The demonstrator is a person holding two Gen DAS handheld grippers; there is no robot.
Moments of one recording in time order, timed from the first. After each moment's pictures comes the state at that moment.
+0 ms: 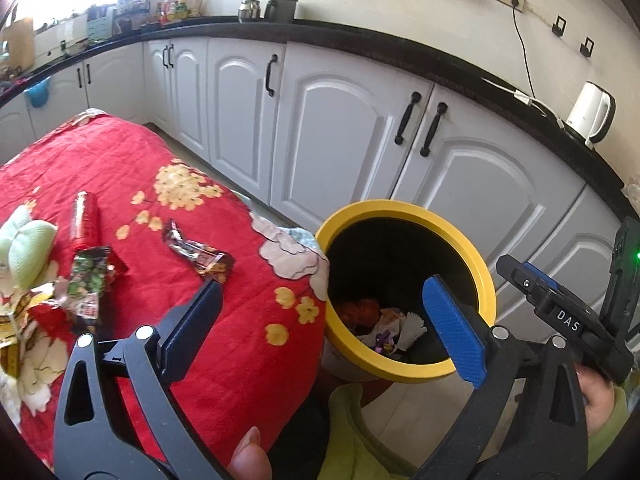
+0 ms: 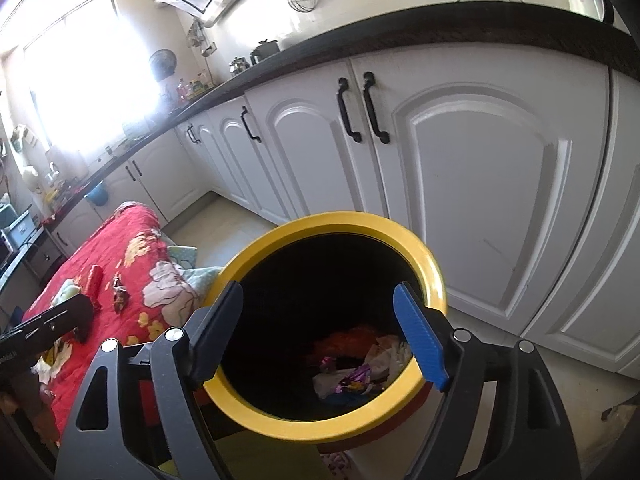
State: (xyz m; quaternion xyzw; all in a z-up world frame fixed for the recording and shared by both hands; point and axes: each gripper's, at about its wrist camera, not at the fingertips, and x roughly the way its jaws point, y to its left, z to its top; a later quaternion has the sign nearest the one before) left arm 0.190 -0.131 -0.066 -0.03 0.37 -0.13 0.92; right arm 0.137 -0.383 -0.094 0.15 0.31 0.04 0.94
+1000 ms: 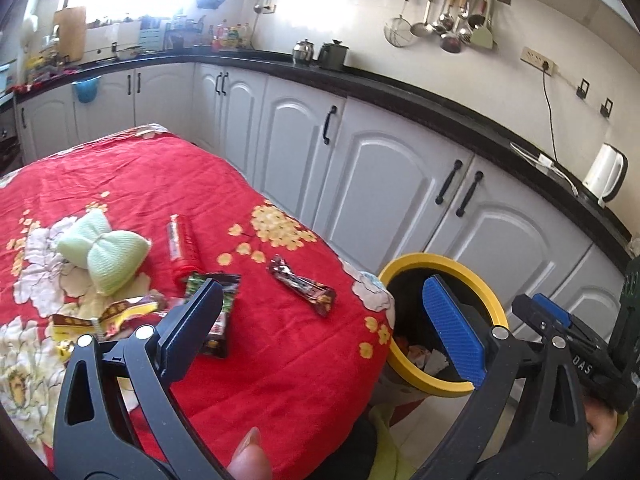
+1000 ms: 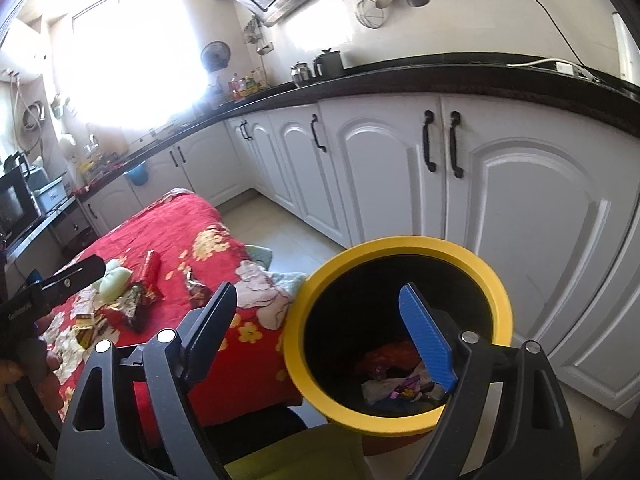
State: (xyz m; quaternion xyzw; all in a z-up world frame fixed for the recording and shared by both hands) left arm 0.160 -0.039 -0.025 -0.09 0.30 -0.07 0.95; right arm 0.119 -0.299 -0.047 0.10 0.29 0.10 0.95
